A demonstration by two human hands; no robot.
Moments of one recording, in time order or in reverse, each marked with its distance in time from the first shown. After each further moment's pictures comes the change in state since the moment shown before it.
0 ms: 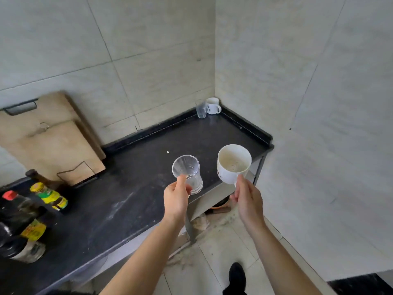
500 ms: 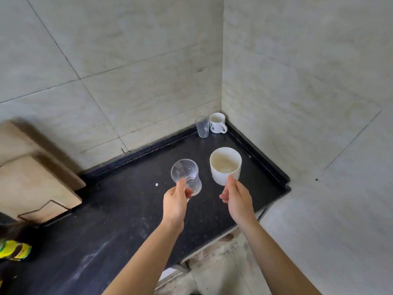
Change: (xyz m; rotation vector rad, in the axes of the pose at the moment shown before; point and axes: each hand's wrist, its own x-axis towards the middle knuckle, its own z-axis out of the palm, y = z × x) left_hand 0.207 0.076 0.145 0.021 0.103 -0.113; right_hand 0.283 -0.024 0.058 -0.152 -0.185 0.109
